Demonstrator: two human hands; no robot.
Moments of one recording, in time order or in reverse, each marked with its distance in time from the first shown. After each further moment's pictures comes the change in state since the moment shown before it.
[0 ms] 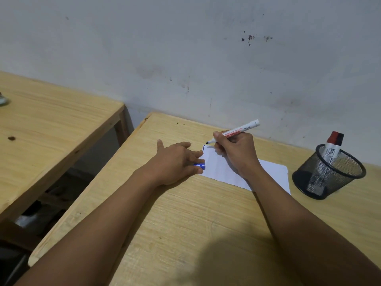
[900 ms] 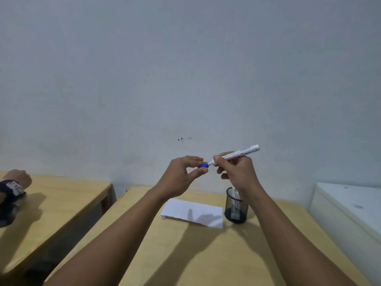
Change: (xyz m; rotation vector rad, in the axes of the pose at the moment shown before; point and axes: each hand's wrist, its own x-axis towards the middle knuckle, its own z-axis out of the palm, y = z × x) left_hand -0.067 0.234 -0.094 -0.376 0.496 0.301; right_hand -0.172 -0.200 -0.137 0.039 0.131 -0.333
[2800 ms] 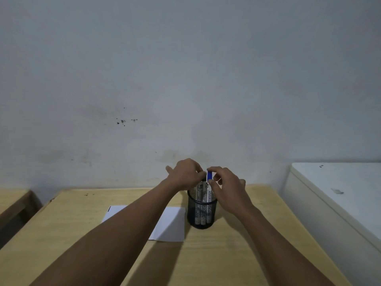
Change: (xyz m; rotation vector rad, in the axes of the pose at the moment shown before) left_hand 0.139 -0.064 0.197 0.283 -0.328 -0.262; right_hand 0.065 0.161 -0.105 -0.891 0.014 0.053
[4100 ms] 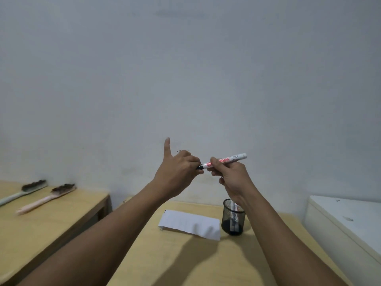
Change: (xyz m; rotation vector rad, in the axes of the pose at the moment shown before) left_hand -0.201 -0.014 -0.181 0.748 0.584 0.472; right_hand -0.069 -0.201 -0.068 1.005 -0.087 0.074
